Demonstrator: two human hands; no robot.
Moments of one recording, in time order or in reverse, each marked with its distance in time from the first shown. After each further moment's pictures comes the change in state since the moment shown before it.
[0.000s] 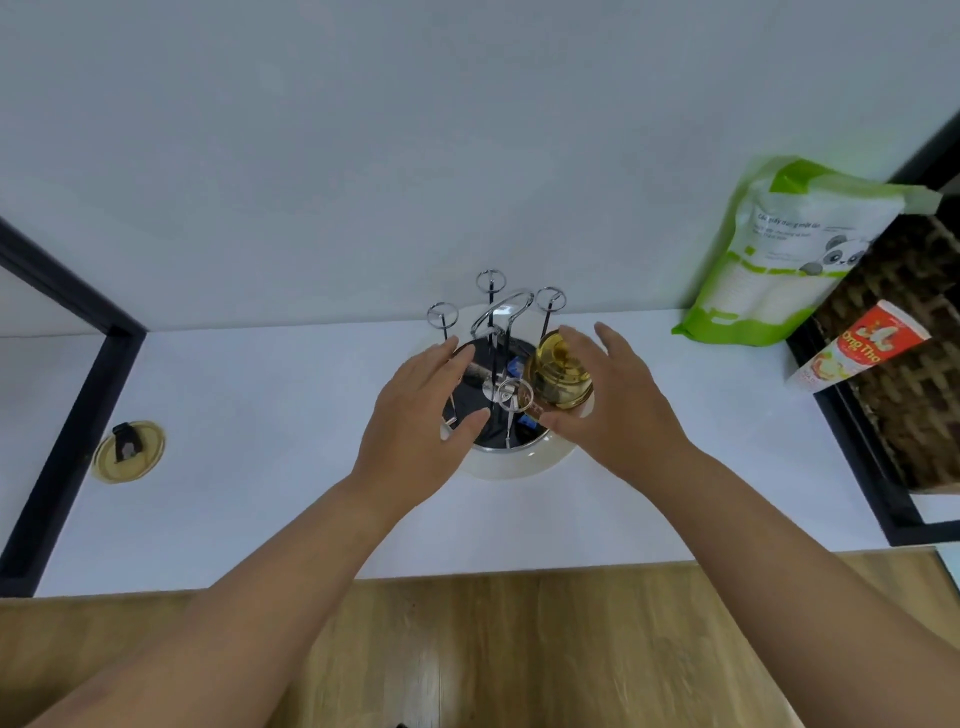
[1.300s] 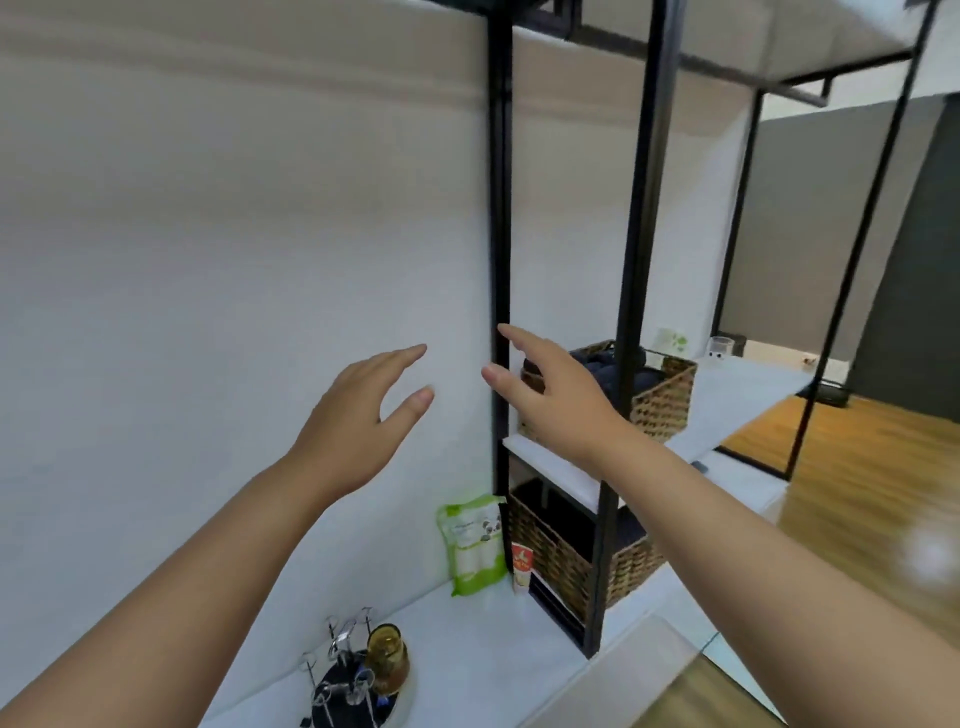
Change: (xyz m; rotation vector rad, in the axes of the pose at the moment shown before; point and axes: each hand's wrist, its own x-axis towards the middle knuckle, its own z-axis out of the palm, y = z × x) left_hand -0.045 0.447 -0.414 -0.124 0.116 0.693; right_hand -0.325 -0.235 -0.477 0.208 0.727 -0.172
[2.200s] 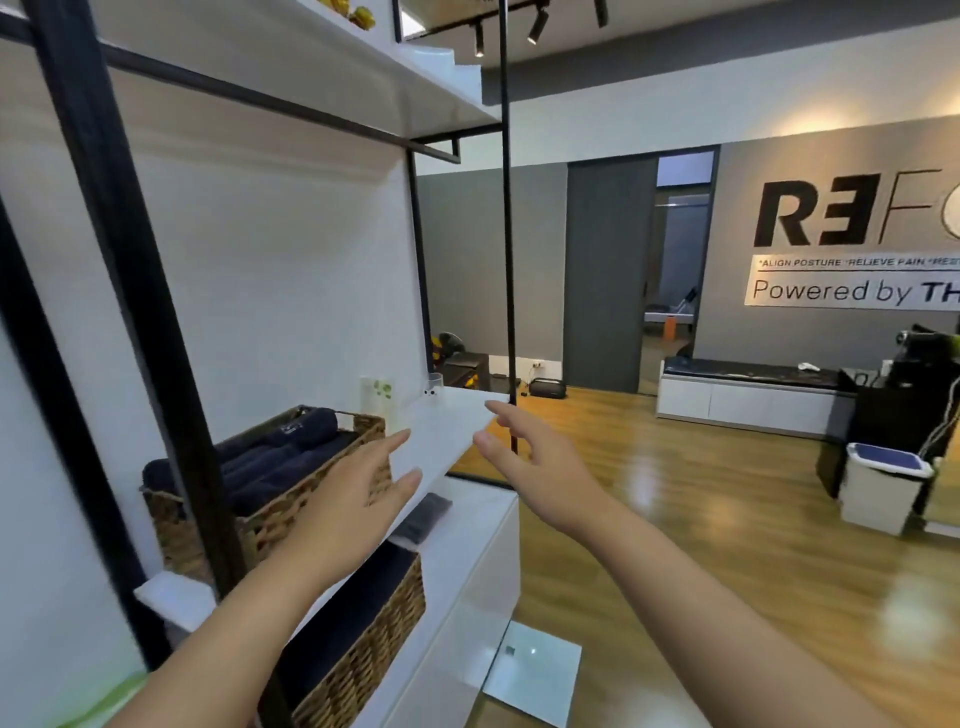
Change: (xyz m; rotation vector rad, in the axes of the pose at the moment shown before) left_hand 0.163 0.279 0.355 -0.449 -0.372 0.216; right_hand -0.106 0.237 -0.350 -0.143 0.329 0.396
